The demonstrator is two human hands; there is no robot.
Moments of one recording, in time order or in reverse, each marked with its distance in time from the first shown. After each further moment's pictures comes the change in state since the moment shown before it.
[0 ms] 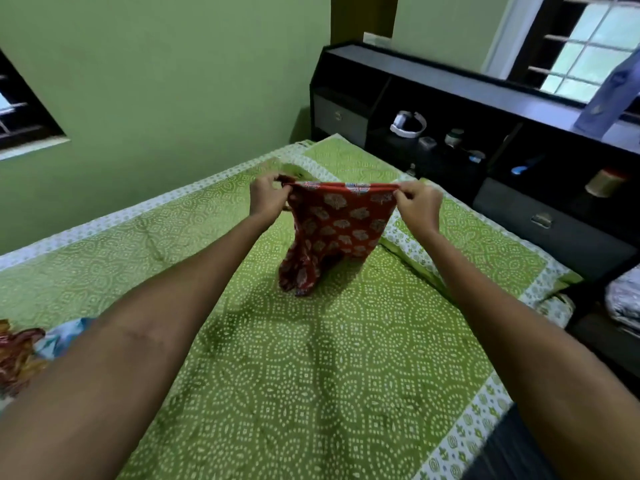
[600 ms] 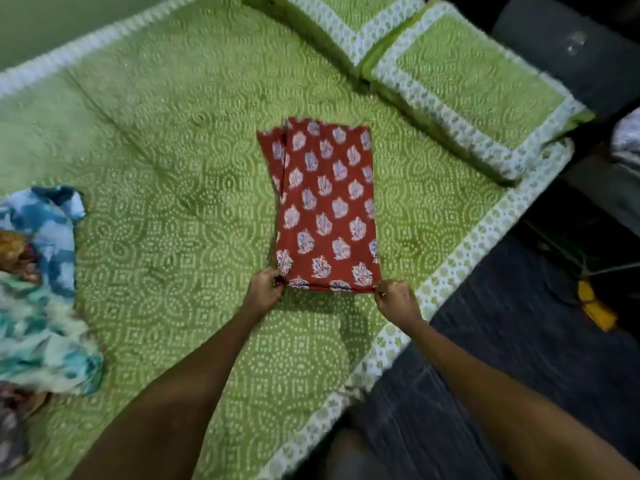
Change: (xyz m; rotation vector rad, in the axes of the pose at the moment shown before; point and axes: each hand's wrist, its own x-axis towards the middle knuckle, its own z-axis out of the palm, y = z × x) left_hand -0.355 -0.313 -0.027 0.393 -0.601 -0.296; right_hand -0.454 0.125 0.023 -0.419 -0.771 0.248
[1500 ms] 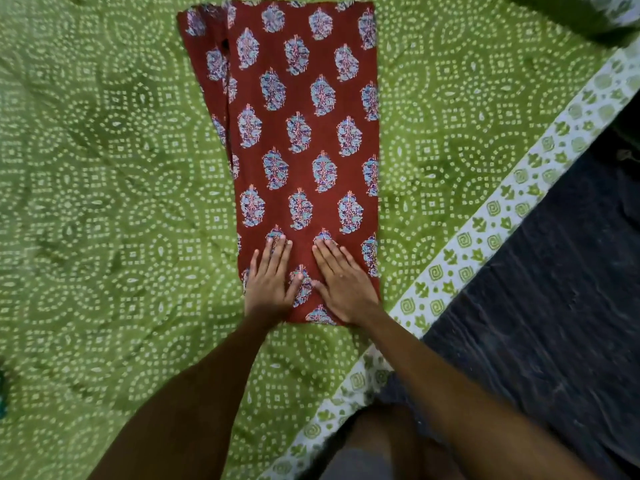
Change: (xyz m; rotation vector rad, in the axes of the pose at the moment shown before) left_hand 0.040 -0.116 0.185 0.652 0.072 0.299; right_hand 0.041 0.039 0.198 -0.168 -0.210 -0.254
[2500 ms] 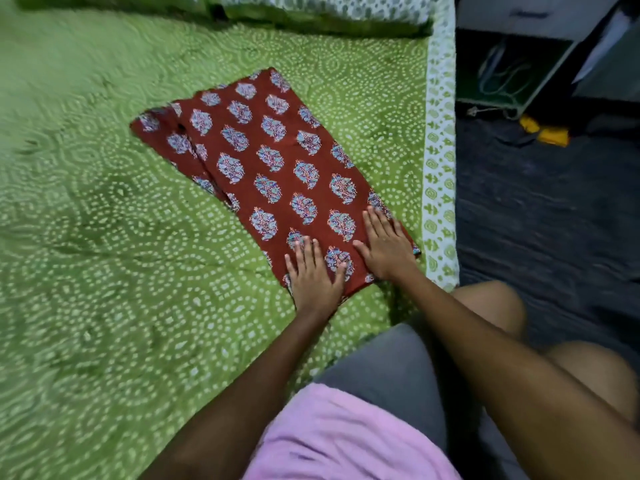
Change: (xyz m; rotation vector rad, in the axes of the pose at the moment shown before) left_hand -0.006 -0.023 -0.006 -0.004 -0.006 0.305; right_hand -0.015 -0.051 0.031 -0.074 0.292 0.732
